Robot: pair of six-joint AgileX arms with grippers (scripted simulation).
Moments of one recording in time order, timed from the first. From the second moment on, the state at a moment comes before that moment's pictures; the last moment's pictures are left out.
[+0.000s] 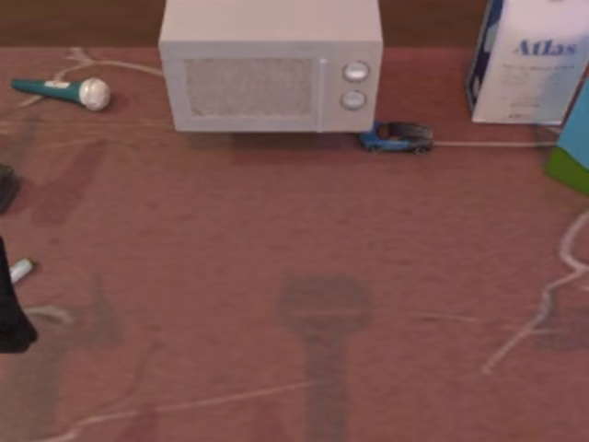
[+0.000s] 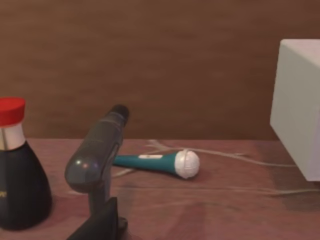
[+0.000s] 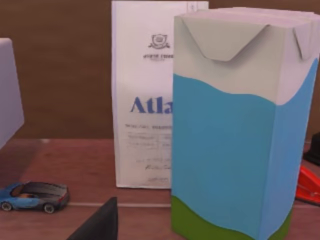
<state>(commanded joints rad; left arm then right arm) 0.00 0.00 0.00 0.00 0.00 0.00 0.00 0.00 0.00 0.00 0.00 0.00</state>
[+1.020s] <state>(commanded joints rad) -0.25 0.79 0.93 -0.56 -0.06 -0.12 0.00 0.00 0.00 0.00 0.00 0.00</state>
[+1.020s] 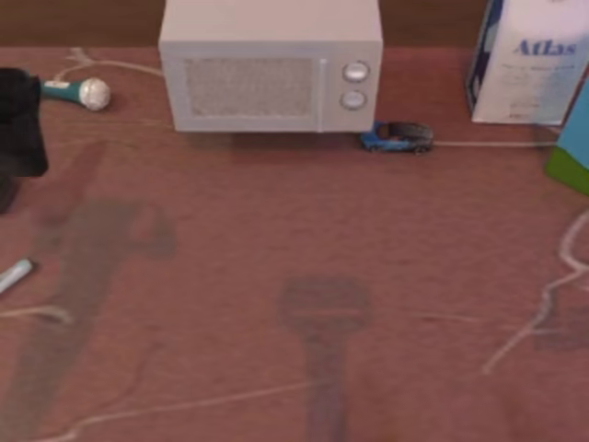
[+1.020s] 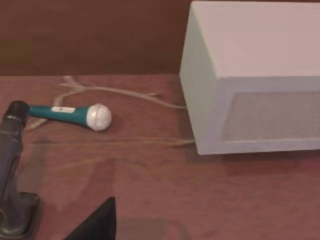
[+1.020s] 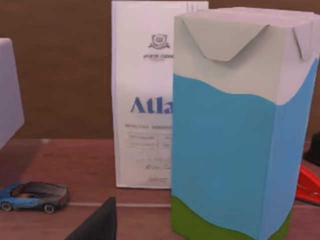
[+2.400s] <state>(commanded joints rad) -0.66 2.58 2.90 -1.45 -0.31 -0.60 0.00 0.00 0.00 0.00 0.00 0.00</state>
